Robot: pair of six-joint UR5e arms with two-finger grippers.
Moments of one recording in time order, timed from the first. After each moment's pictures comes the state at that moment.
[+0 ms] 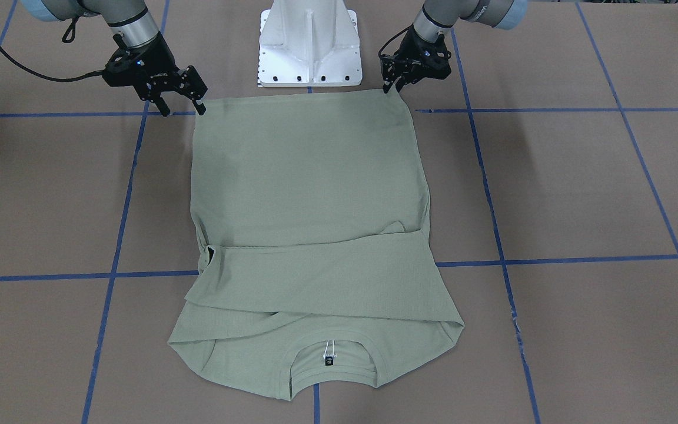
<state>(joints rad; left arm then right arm) -0.05 -1.60 -2.02 -2.21 -1.56 -1.66 0.20 -1.70 2.15 -1.00 1.46 1.68</state>
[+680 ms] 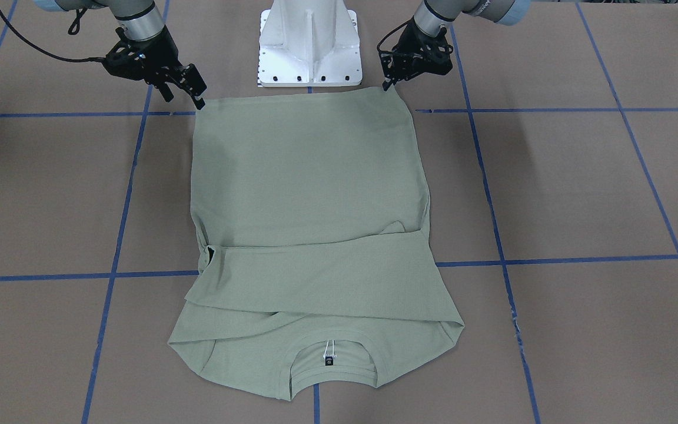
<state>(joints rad) -0.08 -1.61 -2.06 -2.21 -1.56 -1.66 0.11 -1.71 2.19 -1.12 1.45 2.03</state>
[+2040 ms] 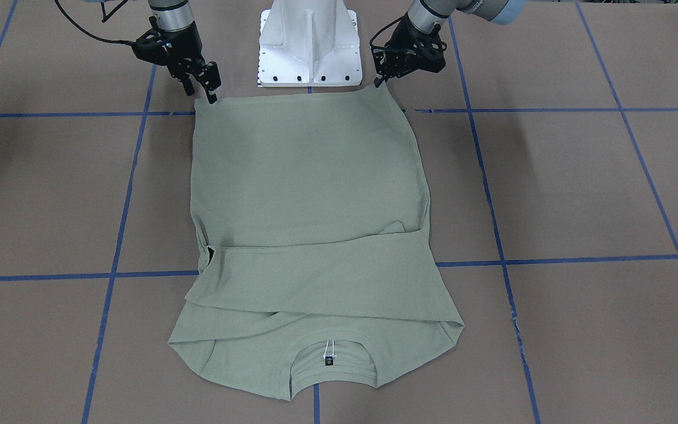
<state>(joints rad) -0.08 -1.64 -2.07 -2.21 -1.57 -1.67 -0.07 -1.64 2.14 -1.26 1.24 2.20</state>
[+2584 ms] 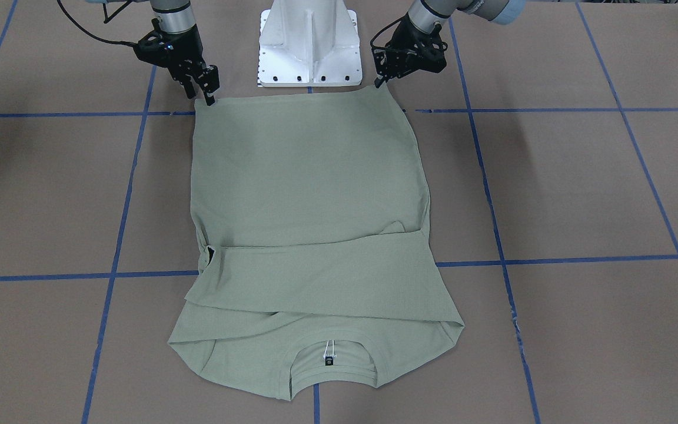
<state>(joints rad) -0.08 -1.64 -2.07 -2.21 -1.57 -1.67 -0.08 -1.63 2.13 -1.28 1.23 2.19</state>
